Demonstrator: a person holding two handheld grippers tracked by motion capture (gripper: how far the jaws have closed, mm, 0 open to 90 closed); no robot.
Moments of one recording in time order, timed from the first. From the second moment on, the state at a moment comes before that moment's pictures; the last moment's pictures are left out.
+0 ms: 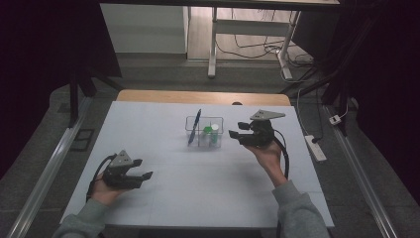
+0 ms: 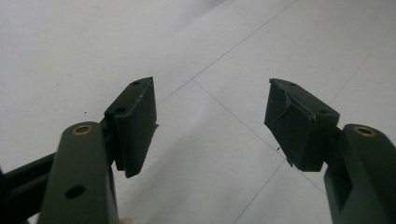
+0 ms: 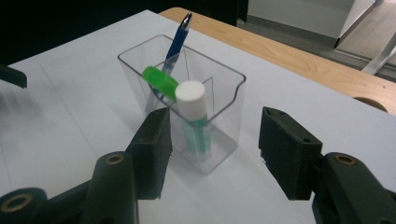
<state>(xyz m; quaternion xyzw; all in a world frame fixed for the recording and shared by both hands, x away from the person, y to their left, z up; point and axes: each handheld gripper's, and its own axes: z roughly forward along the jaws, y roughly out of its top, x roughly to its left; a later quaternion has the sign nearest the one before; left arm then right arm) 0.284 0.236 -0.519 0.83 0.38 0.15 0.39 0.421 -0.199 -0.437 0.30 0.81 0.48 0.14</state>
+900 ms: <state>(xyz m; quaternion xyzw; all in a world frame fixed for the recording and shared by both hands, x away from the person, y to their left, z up) 0.283 0.234 -0.519 0.83 0.38 0.15 0.38 0.362 -0.278 -0.476 0.34 0.82 0.44 0.14</state>
